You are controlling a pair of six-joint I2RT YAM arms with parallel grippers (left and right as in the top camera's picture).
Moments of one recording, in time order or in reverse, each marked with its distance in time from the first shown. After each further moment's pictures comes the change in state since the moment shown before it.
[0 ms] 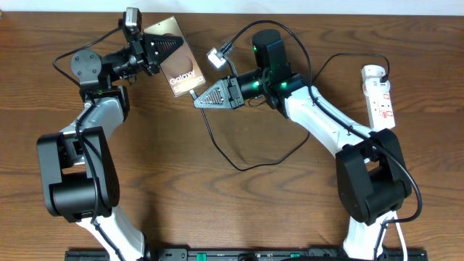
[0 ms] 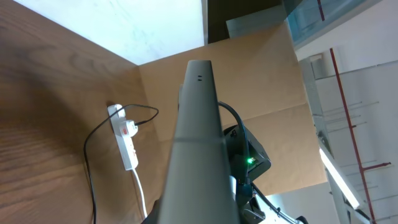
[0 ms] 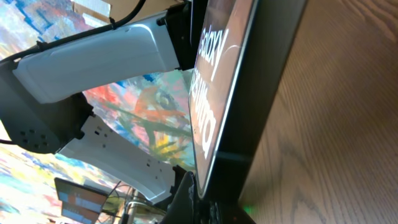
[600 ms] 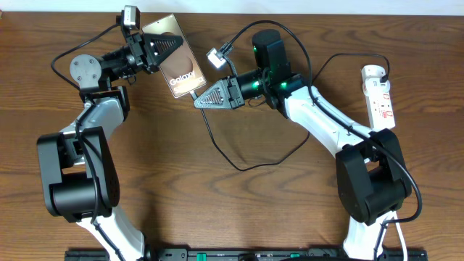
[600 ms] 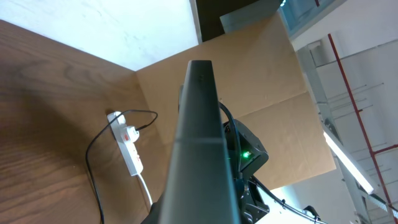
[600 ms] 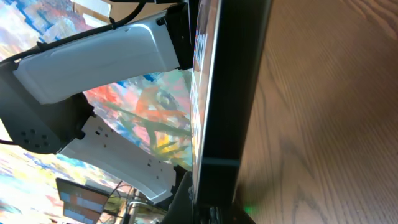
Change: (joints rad) left arm -0.002 0.000 0.000 0.097 0.001 0.000; right arm 0.000 0.000 0.000 0.002 0.001 0.008
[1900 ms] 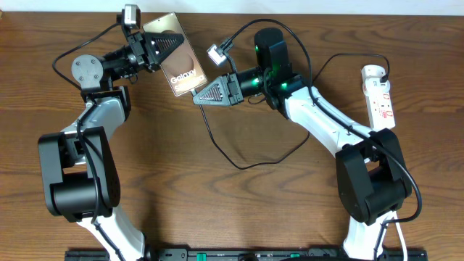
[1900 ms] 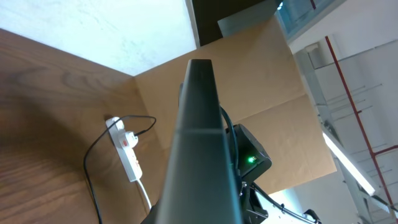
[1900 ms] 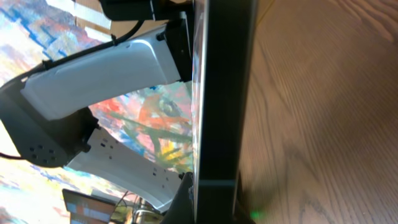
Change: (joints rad) left arm -0.011 0.000 0.000 0.010 -0.024 0.004; right arm -0.003 0.000 -0.009 0.109 0.018 0.139
